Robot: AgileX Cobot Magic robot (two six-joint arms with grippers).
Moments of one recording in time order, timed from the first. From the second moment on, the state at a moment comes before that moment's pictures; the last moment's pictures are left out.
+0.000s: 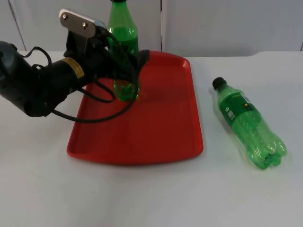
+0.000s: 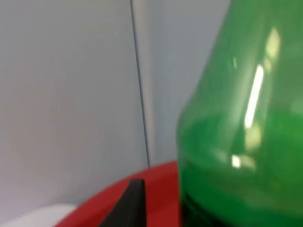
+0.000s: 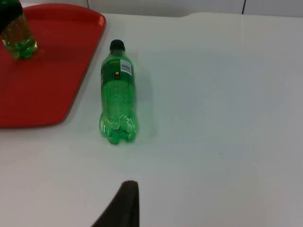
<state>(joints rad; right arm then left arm) 0.17 0.00 -0.52 -0.02 1.08 0.01 -0.21 2.35 -1.18 0.45 -1.04 -0.15</state>
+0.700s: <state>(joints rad) 0.17 0.00 -0.52 -0.02 1.08 0.01 -0.21 2.06 -0.76 0.31 -1.00 -0.03</state>
